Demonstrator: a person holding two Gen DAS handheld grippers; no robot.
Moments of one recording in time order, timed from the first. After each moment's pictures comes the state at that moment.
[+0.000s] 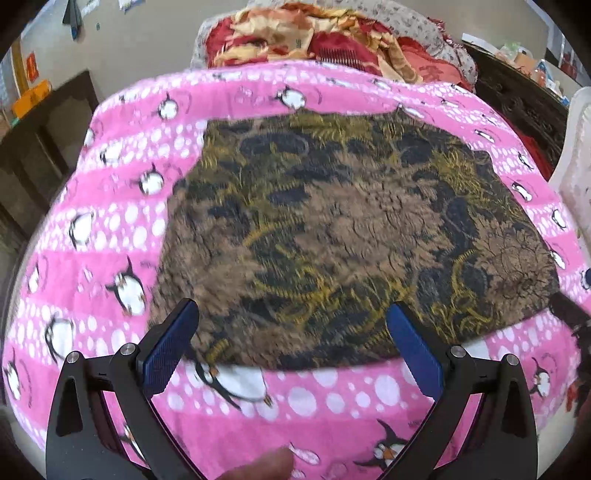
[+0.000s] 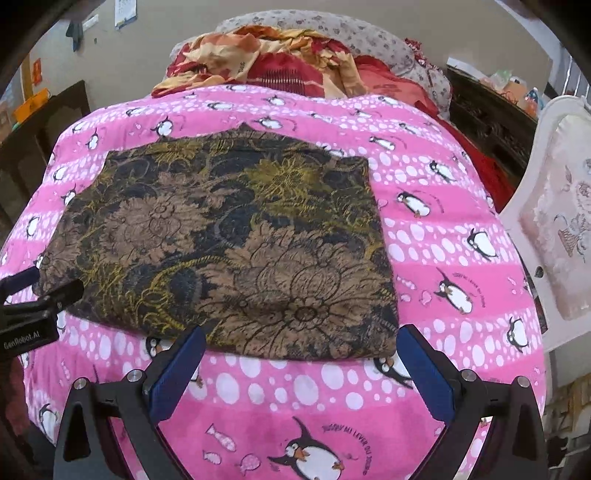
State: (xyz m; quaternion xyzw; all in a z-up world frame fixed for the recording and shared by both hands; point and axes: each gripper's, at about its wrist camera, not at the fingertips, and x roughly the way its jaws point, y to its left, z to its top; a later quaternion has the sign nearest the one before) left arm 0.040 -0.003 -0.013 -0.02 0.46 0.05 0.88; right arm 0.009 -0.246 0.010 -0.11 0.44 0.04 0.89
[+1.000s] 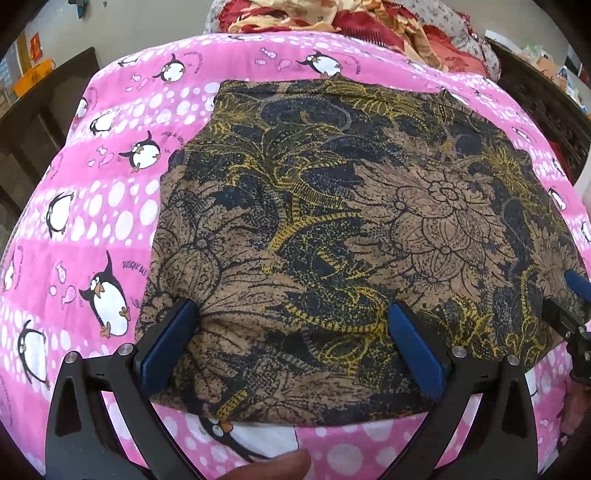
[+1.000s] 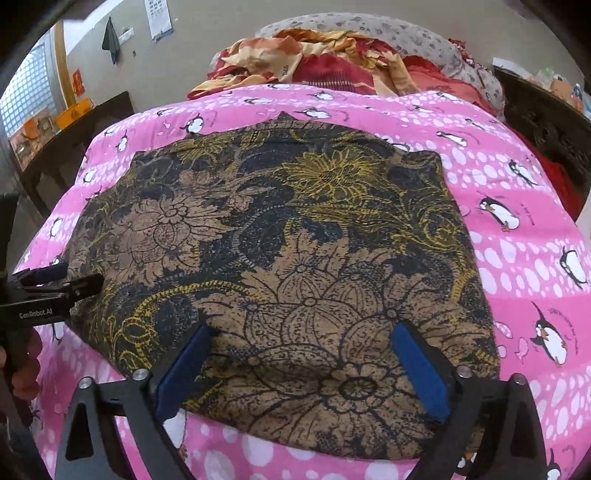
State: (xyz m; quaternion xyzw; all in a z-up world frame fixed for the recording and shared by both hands) left arm 0.072 0.027 -0.060 -0.04 0.50 0.07 0.86; right arm 0.070 -0.244 -0.055 -0.08 0.44 0.16 0.88
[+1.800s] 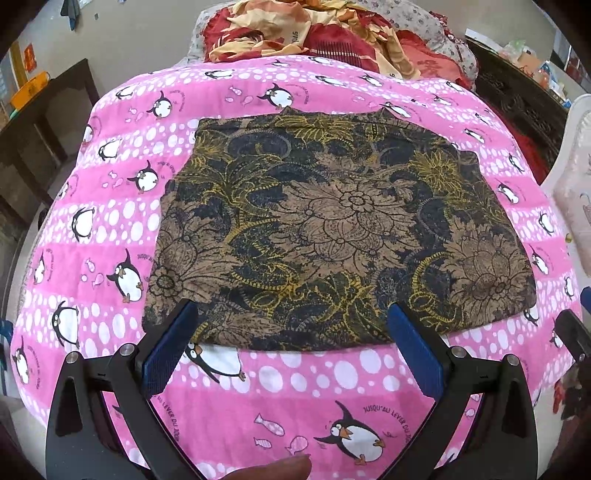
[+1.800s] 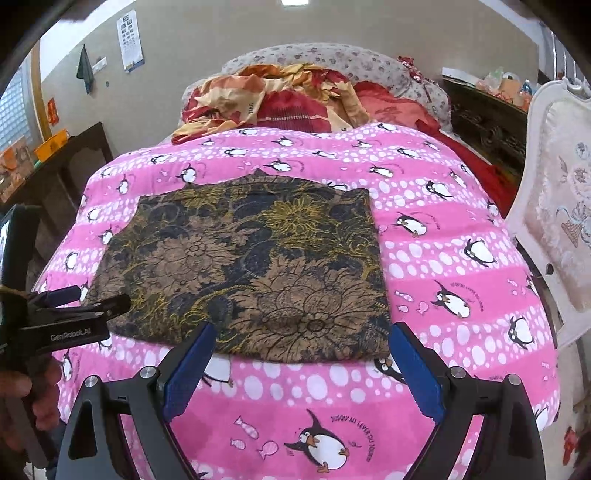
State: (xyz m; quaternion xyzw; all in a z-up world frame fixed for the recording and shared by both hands) left arm 0.037 -0.023 0.011 -0.04 0.50 0.05 0.87; right arm -0.018 -0.259 0.045 -0.05 0.41 0.08 0.91
